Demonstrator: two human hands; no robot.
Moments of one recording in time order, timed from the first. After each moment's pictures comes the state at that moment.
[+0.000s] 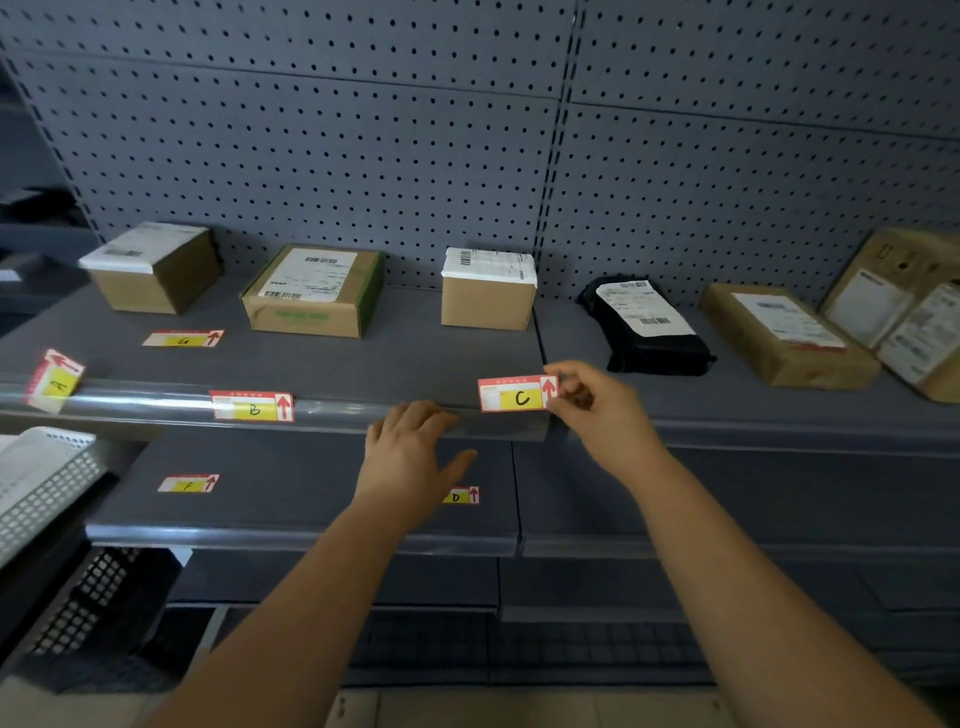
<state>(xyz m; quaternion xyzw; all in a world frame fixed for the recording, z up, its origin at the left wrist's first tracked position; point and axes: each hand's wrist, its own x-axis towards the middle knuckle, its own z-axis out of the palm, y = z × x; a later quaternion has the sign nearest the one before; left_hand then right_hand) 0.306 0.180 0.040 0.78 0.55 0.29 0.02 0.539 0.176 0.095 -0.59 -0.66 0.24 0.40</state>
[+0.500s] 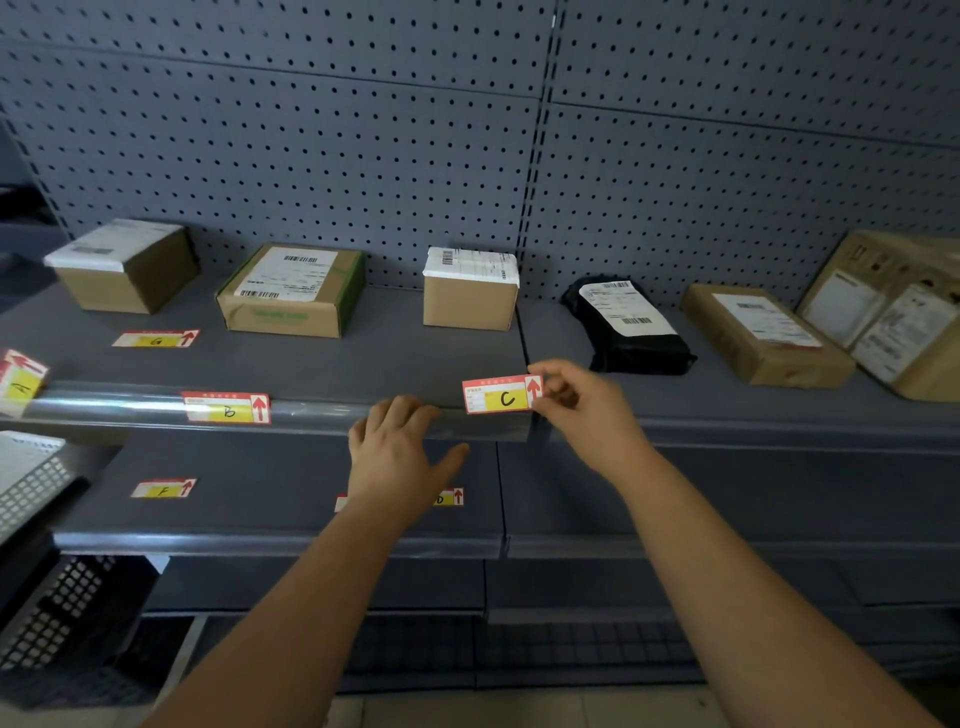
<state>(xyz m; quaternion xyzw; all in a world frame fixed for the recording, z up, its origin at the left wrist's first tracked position) 0.321 0.187 0.032 0.75 0.58 0.31 0.01 0.543 0.174 0.100 -0.58 -0.66 0.24 0.40</state>
